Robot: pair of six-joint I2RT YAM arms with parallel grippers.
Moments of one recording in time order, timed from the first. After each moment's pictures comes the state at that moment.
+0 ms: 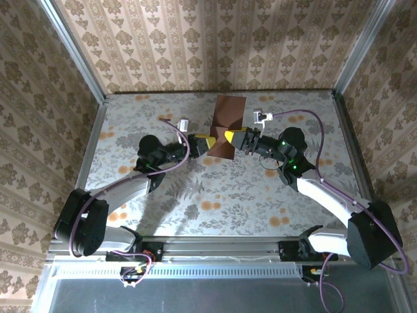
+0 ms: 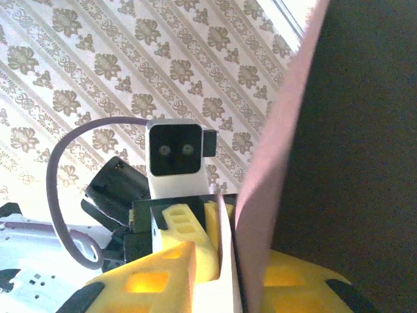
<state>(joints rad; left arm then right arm) -0.56 1.35 0.66 0.94 0.83 -0.88 0.43 1.23 0.74 0.65 -0.68 0.77</state>
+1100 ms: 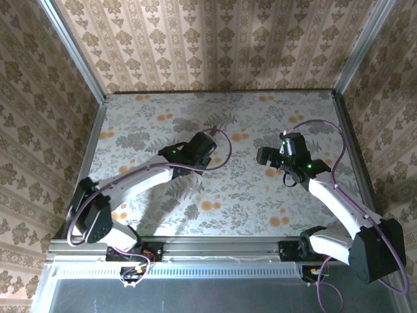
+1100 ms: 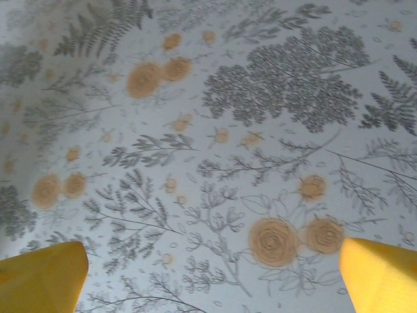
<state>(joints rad) -0.89 1.52 1.16 -0.68 -0.45 -0.10 0.28 1.13 0.76 -0.42 0.06 0.45</state>
